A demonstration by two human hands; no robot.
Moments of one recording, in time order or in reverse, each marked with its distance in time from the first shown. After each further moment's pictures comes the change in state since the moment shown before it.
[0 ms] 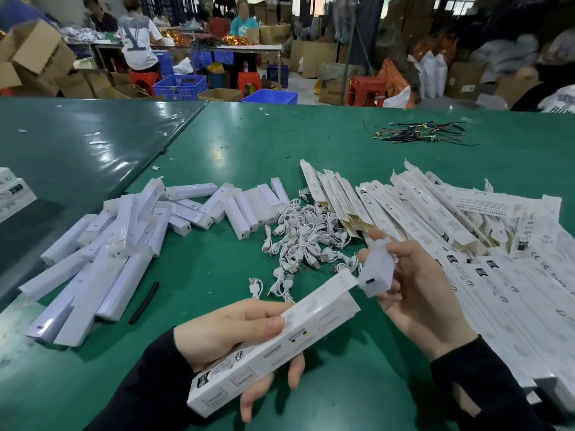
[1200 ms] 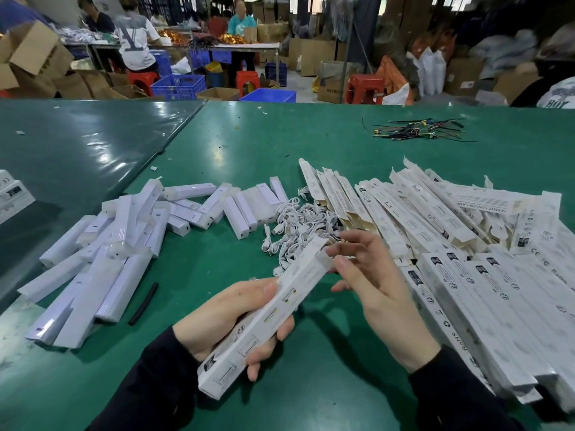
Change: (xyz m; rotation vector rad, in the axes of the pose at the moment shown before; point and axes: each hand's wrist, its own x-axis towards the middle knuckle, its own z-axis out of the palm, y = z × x) left_hand 0.001 0.003 -0.005 -0.037 0.311 0.052; right_hand -0.005 0.037 0.011 -0.602 -0.158 -0.442
